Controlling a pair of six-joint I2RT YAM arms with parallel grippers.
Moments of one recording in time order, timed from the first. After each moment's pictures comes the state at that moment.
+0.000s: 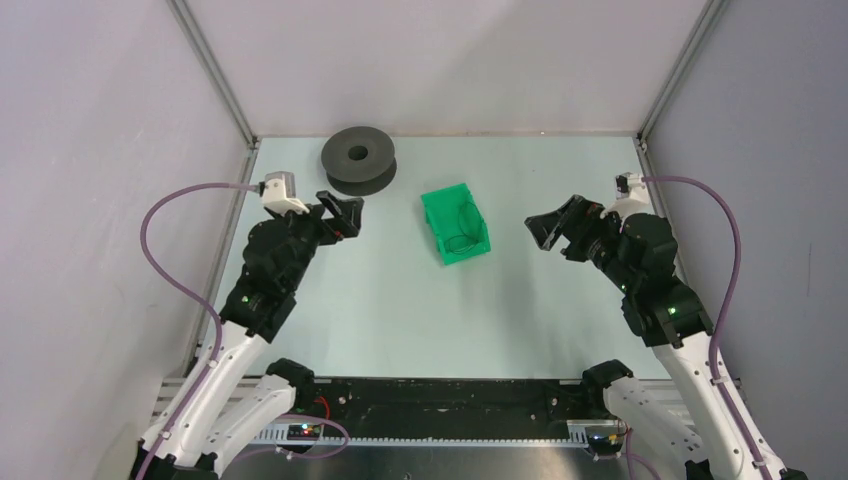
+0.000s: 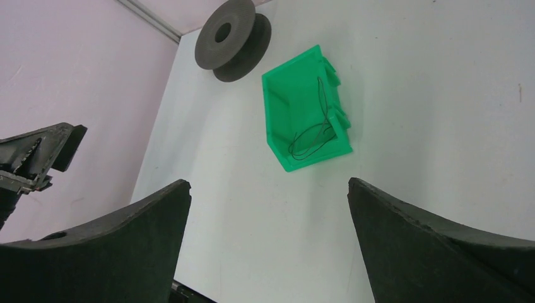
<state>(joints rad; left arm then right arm) -0.39 0.74 0.76 -0.09 -0.15 -0.46 0.34 0.71 0.96 -0.49 -0.07 0.61</state>
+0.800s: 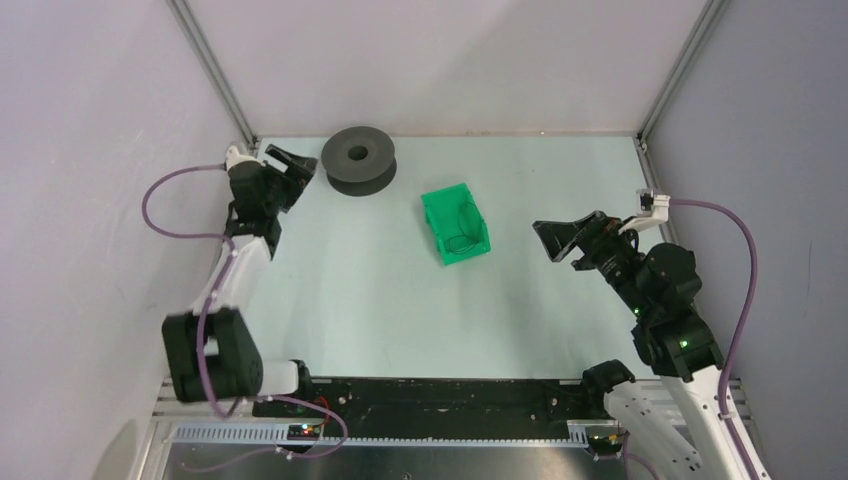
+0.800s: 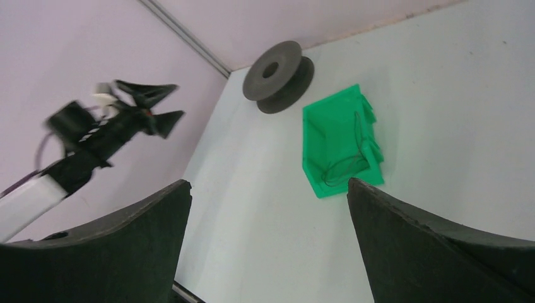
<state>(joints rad) 0.08 1.25 0.93 0.06 0.10 -0.81 0.34 0.55 0.87 -0.37 -0.10 0.64</state>
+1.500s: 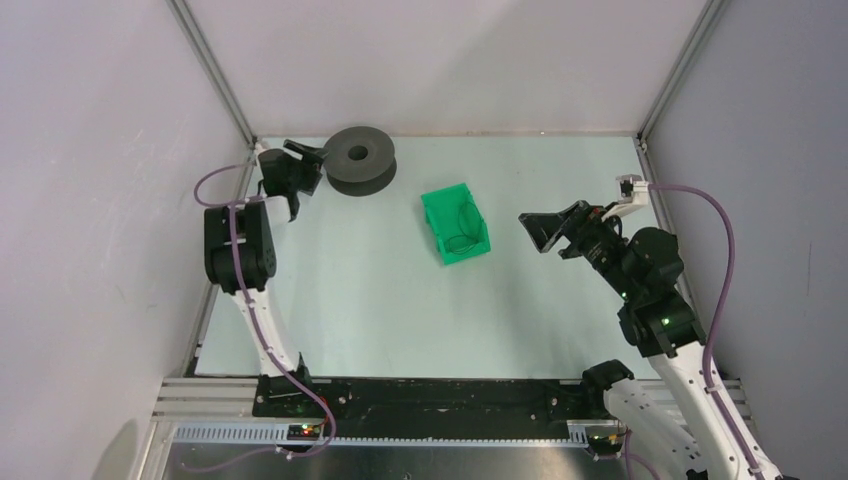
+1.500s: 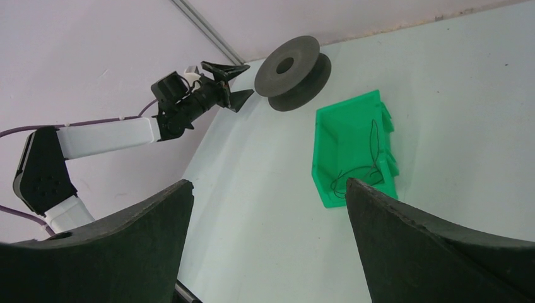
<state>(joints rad) 0.14 2.06 1.26 0.46 0.22 -1.07 0.35 0.64 0.84 -0.21 -0.19 0.62</state>
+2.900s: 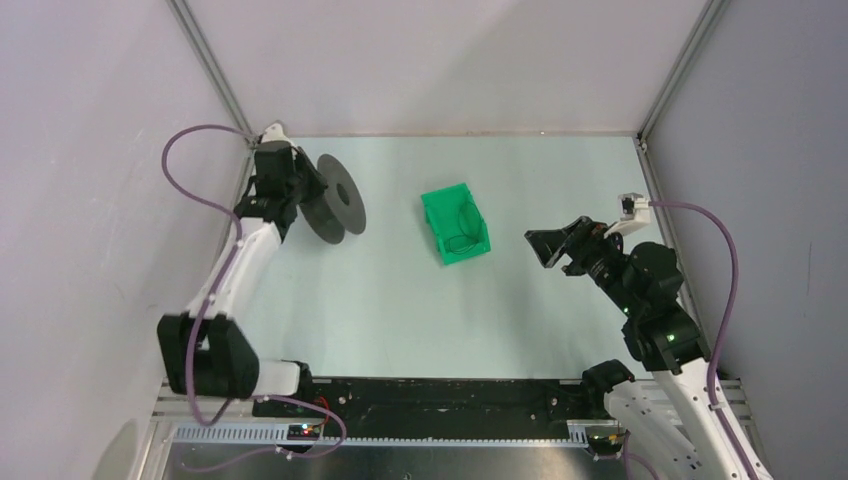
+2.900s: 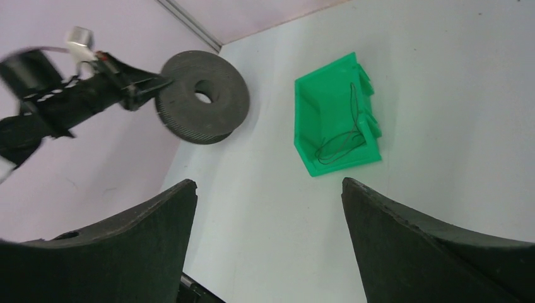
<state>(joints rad) -0.03 1.41 1.16 -0.23 0.02 -0.58 0.36 0.55 0.80 -0.34 -0.14 0.65</state>
